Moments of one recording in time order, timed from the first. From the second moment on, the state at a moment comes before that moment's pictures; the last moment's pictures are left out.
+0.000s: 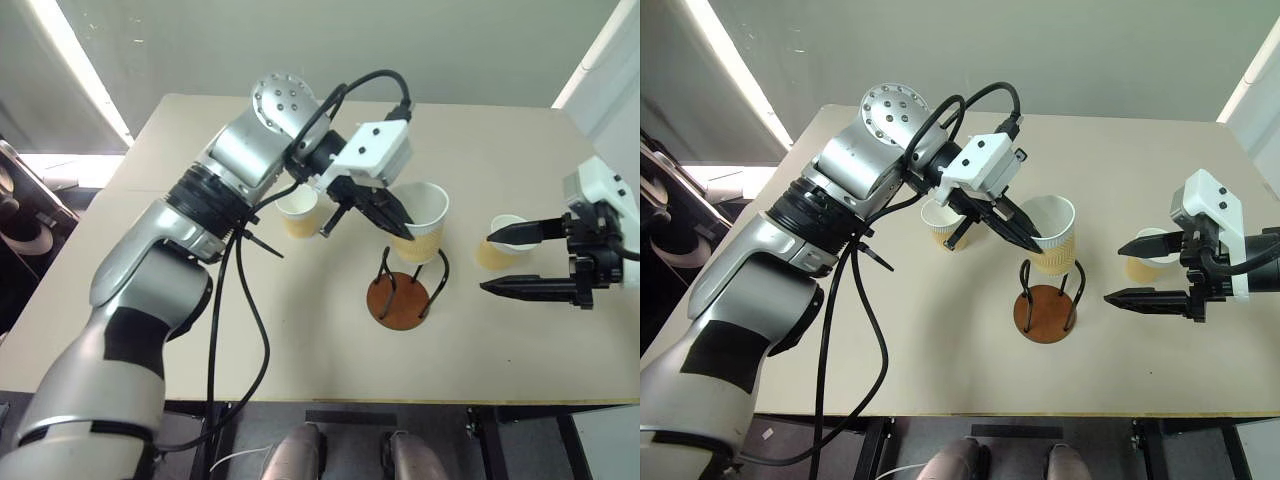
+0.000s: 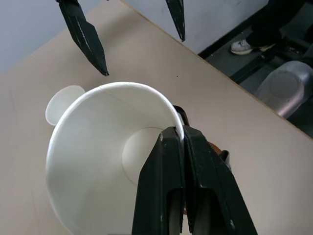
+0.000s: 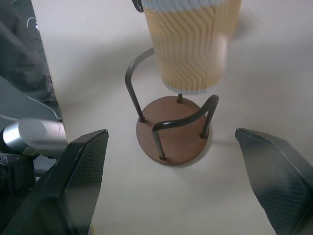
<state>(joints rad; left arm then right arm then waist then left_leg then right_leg) -1.46 0.52 -0.68 0.52 -0.49 -0.02 -1.58 -0.44 -1.27 -0.27 -0.44 0.83 1.04 1.15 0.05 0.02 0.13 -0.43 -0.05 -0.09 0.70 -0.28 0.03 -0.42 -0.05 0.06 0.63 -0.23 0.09</state>
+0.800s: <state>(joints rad) -1.44 0.45 -0.62 0.51 -0.48 0.05 -1.58 -0.43 -1.30 -0.22 -0.38 0.71 0.89 1.14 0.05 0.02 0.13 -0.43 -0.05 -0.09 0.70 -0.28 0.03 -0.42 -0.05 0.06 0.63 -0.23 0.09</state>
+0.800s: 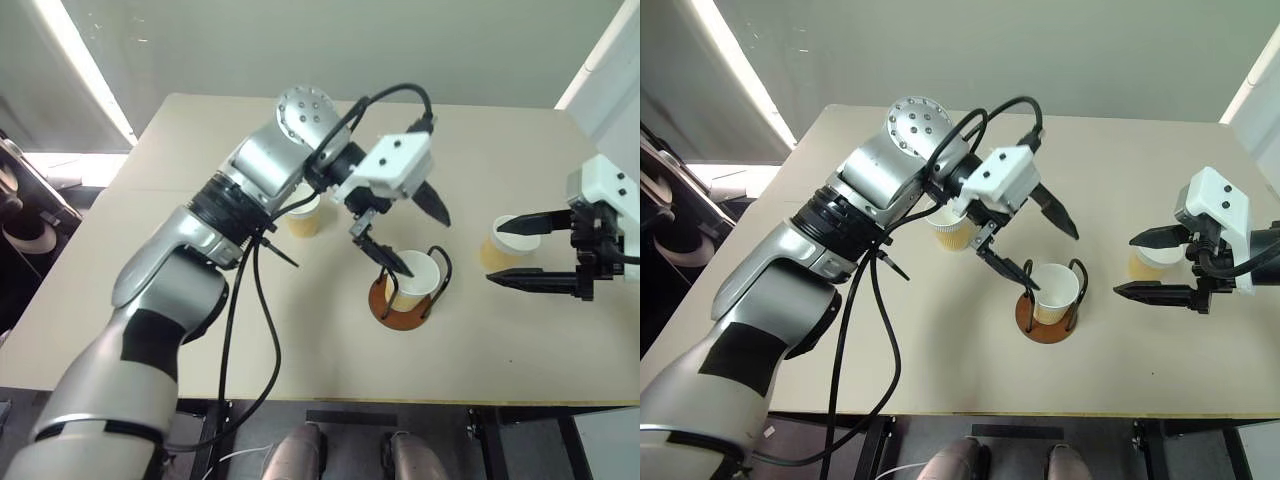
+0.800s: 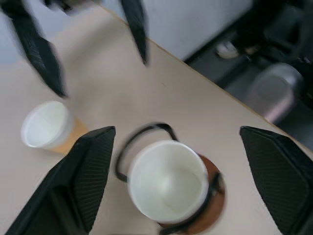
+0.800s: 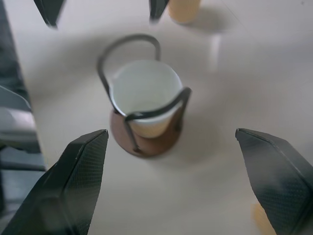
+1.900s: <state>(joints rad) -1.09 0.85 -0.17 0.08 -0.43 0.56 -1.41 -0.79 -1.09 0.31 0.29 -0.08 0.29 1.30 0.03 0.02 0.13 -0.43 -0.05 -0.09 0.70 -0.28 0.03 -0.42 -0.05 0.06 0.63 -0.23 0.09</state>
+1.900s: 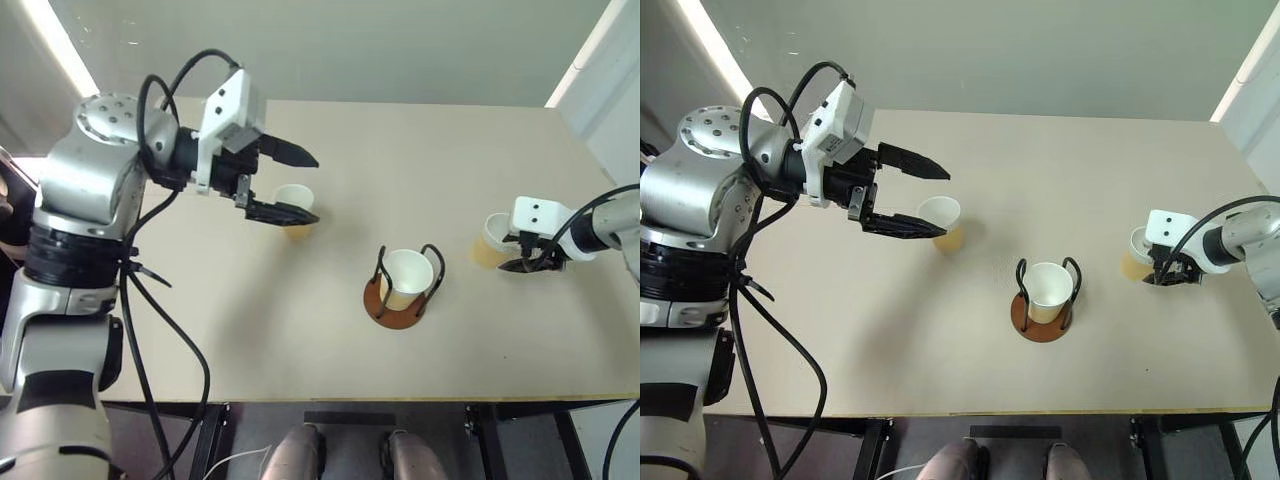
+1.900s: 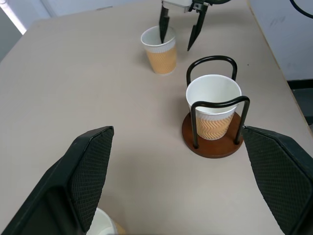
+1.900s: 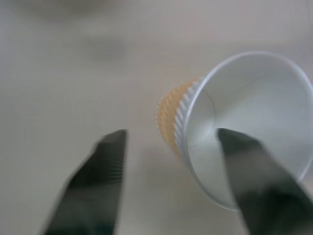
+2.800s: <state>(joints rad) -1.06 0.81 -0.13 0.16 -0.38 0.51 -1.38 -1.09 -1.15 0.21 -0.45 0.29 0.73 1.56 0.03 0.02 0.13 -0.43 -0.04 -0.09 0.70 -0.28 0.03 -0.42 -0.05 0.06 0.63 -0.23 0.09</state>
